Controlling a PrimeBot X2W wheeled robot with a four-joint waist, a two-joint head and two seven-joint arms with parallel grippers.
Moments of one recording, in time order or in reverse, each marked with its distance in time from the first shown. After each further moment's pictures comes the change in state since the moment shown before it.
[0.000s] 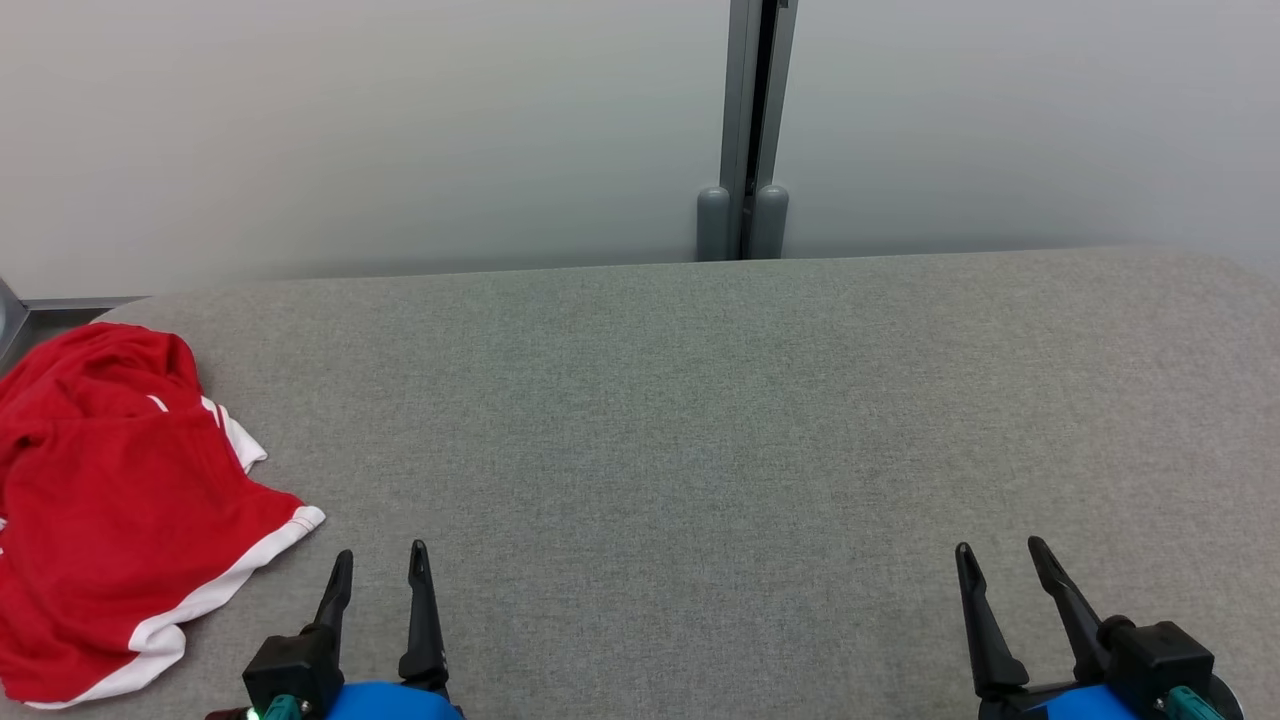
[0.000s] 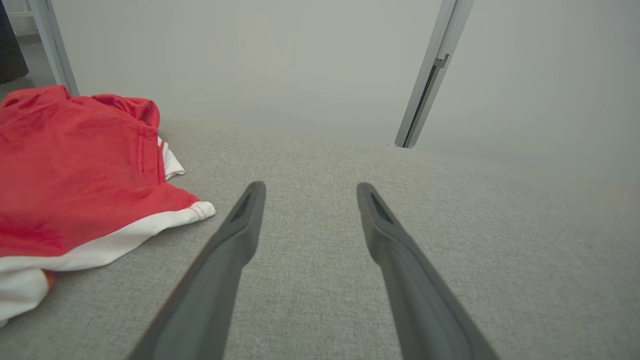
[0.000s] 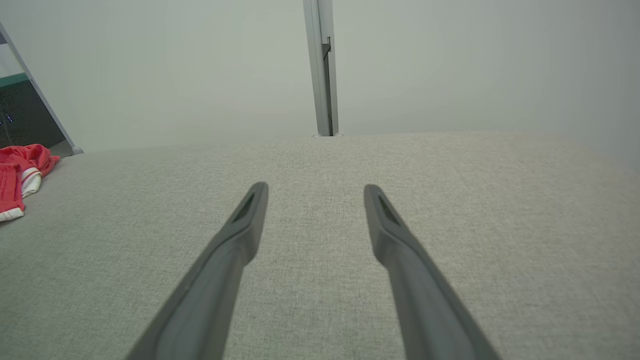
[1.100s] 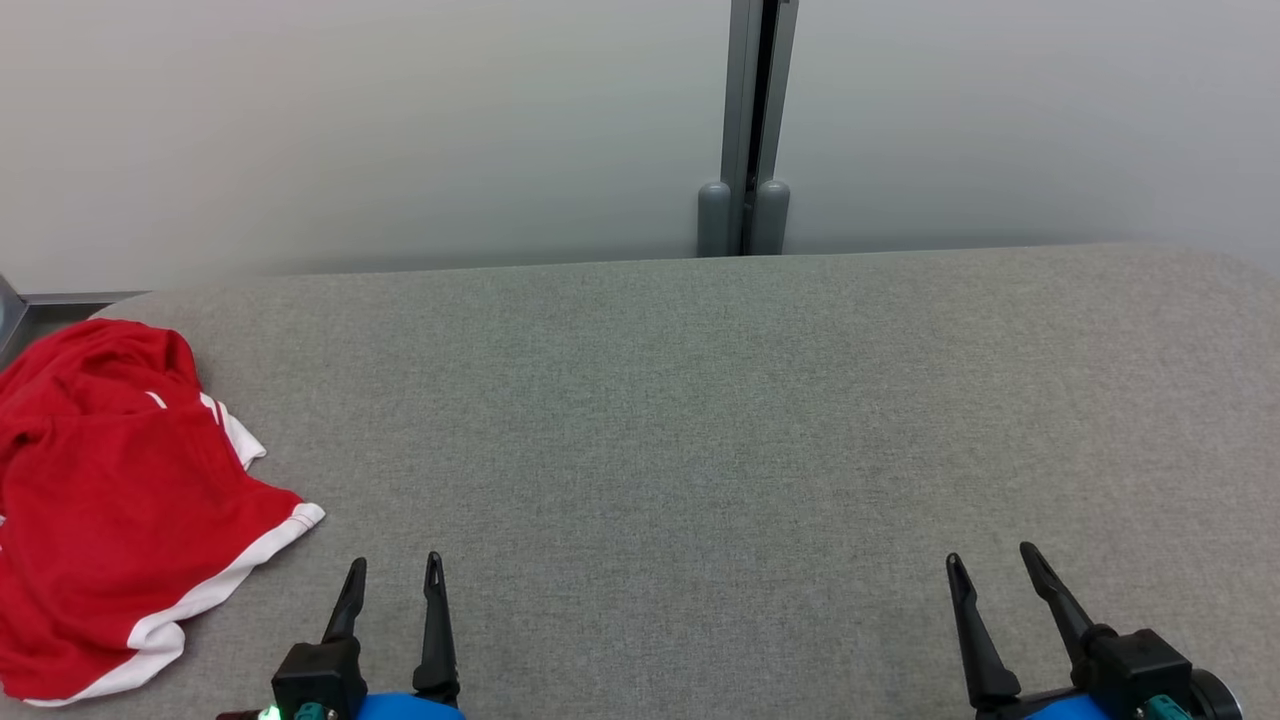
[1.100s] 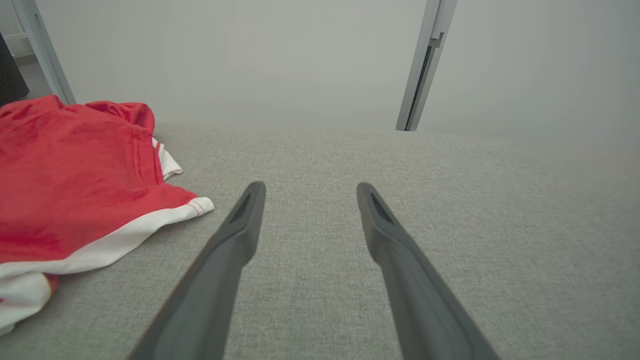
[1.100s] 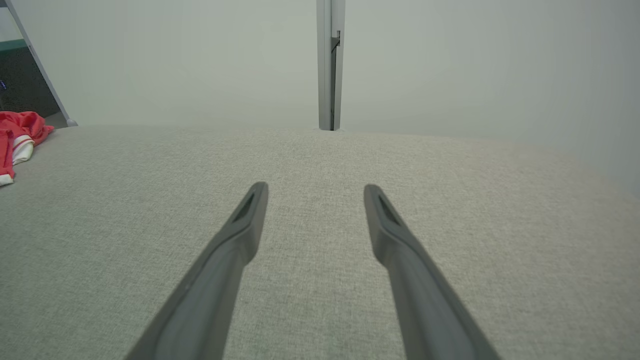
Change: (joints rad) left arm 0.000 0.002 -0.022 0.039 0.077 0.018 -0.026; right arm 0.004 -0.001 0.004 0.017 -0.098 0.000 -0.026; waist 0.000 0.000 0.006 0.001
